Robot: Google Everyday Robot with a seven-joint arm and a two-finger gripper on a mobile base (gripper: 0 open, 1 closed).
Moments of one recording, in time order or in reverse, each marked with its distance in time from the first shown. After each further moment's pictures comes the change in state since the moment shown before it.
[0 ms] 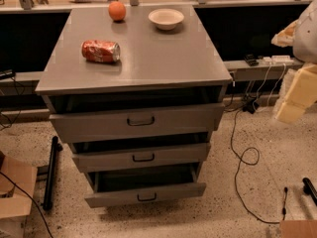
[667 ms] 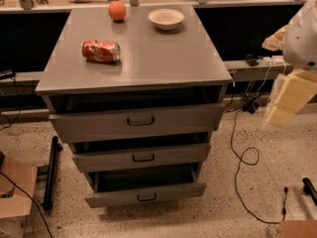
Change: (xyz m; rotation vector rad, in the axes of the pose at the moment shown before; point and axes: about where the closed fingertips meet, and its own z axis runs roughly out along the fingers) arm -0.010 0.004 0.011 -0.008 -0.023 -0.021
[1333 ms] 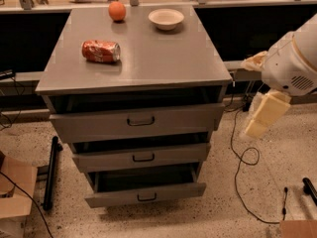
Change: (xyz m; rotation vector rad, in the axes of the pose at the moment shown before) arm -0.011 0.003 0.059 -0.064 -0.177 -0.004
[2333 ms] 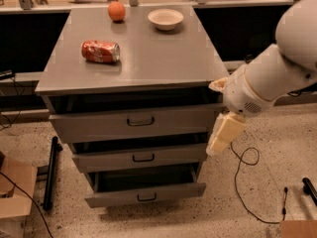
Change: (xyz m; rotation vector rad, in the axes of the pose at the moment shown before) arm -0.018 0.011 0.084 -0.061 -0.063 -0.027
